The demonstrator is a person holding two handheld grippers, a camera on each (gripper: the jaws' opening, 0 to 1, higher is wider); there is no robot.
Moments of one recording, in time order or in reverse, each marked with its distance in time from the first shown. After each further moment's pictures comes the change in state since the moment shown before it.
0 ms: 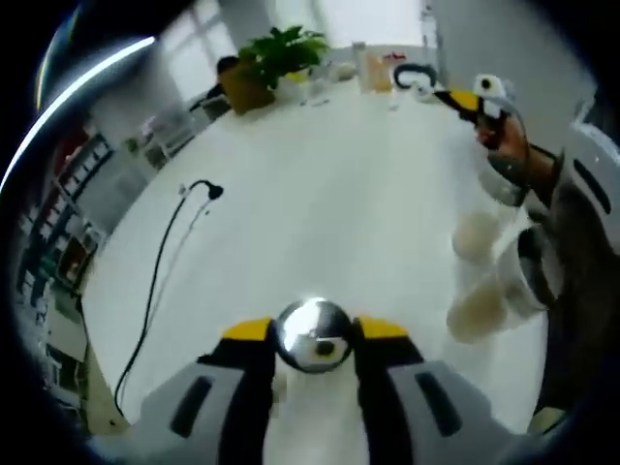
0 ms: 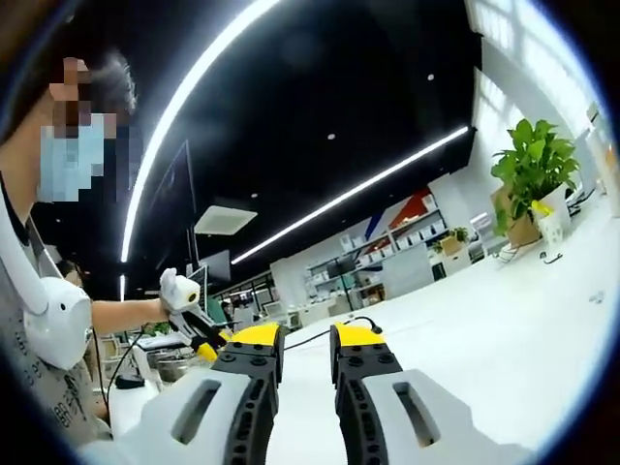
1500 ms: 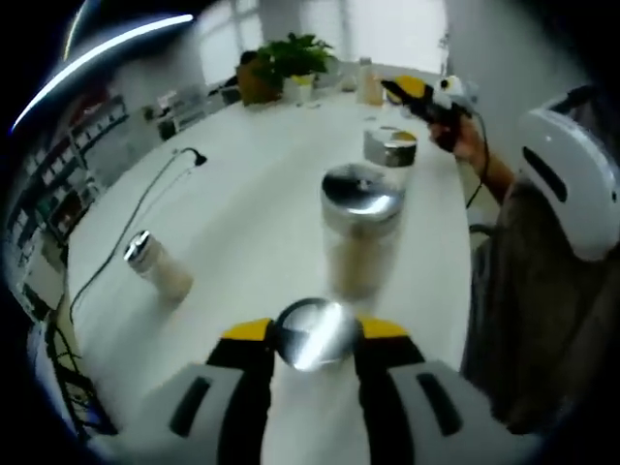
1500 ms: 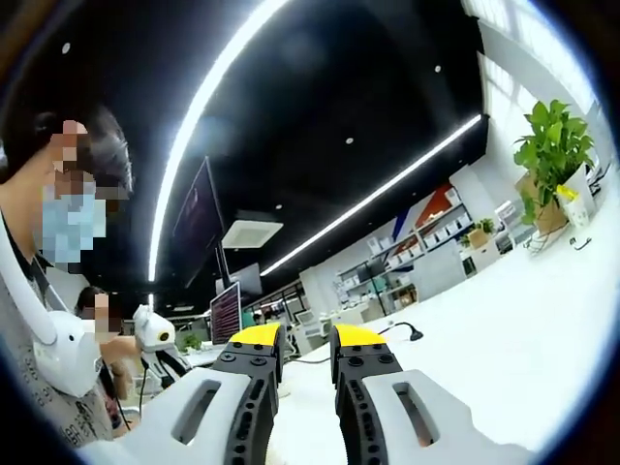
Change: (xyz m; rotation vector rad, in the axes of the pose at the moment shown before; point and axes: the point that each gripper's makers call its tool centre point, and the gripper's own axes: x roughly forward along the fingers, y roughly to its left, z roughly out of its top) left arm -0.059 -0.106 -0.051 -0.200 -0.060 -0.013; right arm 0.018 0.044 0.010 0.083 -0.025 0.116
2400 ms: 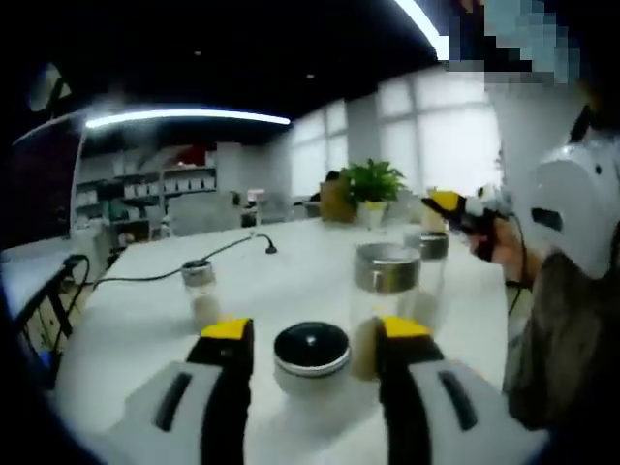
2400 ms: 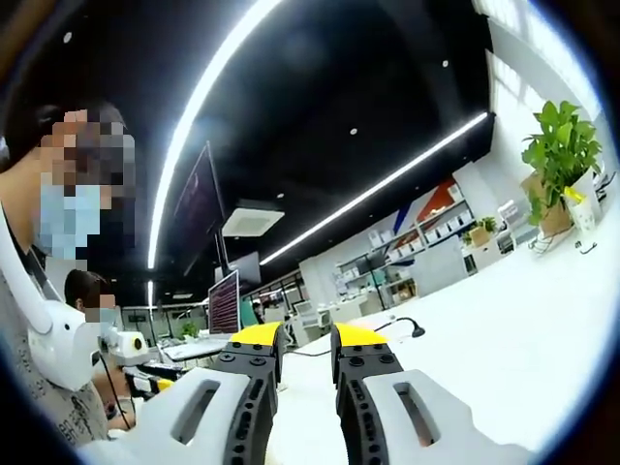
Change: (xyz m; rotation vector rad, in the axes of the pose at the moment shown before) left arm -0.020 0.015 0.019 -0.208 -0.687 0.351; right arm 0.019 0.008 -0.007 -0.045 0.041 0.010
